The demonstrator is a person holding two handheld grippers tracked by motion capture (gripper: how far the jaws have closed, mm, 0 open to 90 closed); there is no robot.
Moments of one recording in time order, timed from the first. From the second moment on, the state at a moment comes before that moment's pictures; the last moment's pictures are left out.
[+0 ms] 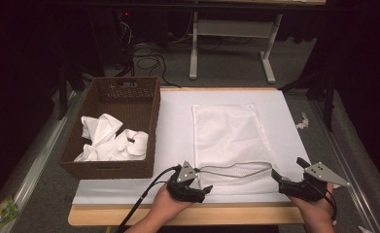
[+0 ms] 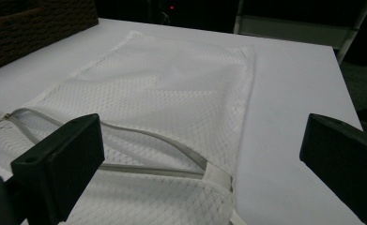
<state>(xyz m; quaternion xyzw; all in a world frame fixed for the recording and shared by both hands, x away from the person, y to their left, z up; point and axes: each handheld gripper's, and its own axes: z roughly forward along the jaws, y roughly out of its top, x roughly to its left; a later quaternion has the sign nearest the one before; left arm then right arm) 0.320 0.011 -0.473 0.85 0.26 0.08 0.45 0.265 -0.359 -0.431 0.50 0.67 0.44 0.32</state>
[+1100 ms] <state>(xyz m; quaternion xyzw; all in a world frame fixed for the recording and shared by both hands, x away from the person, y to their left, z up) 0.316 0.065 -0.455 0.82 0.31 0.13 0.47 0.310 -0.348 -0.437 0.51 0.68 0.44 0.28</state>
